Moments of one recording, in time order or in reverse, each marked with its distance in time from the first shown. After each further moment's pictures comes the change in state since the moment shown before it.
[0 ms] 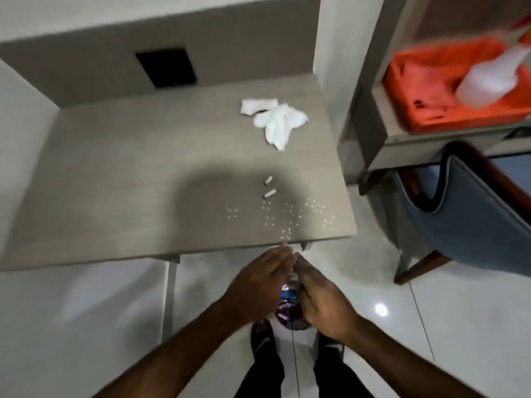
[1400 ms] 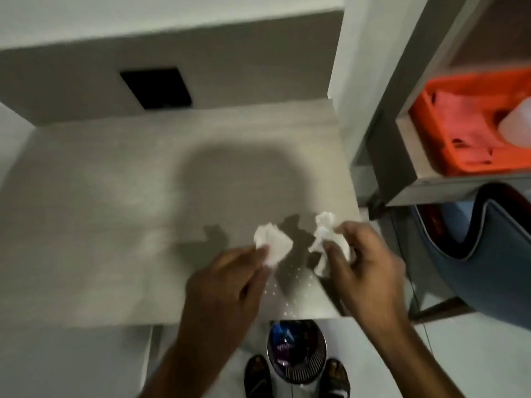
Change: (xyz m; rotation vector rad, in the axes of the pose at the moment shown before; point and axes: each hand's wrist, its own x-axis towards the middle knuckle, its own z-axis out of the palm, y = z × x) left_hand 0.072 -0.042 -0.083 -0.150 0.519 -0.359; right_hand 0.114 -0.022 -0.102 0.167 0.588 0.221
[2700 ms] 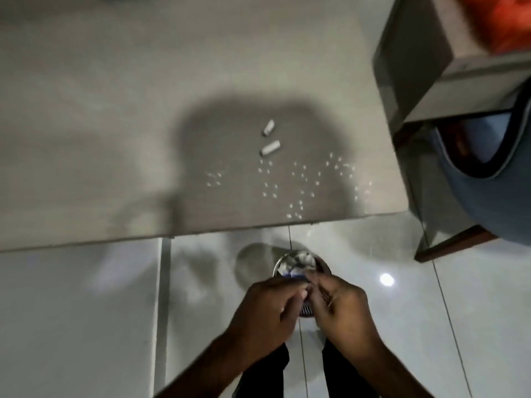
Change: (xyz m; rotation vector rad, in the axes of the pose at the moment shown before) left_hand -0.171 -0.024 0.097 -0.260 -0.505 -0.153; right_hand -0.168 0.141 0.064 -0.082 -0.381 0.150
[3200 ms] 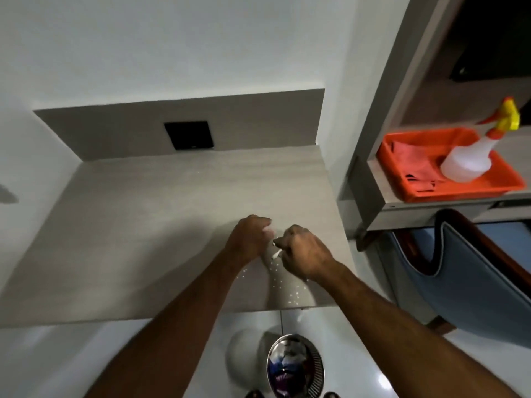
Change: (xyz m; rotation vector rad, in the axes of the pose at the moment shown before) left_hand 0.189 0.039 -0.178 0.265 0.083 -0.150; right_hand 0.163 -0.189 -0.093 -0.710 -0.061 -0.404
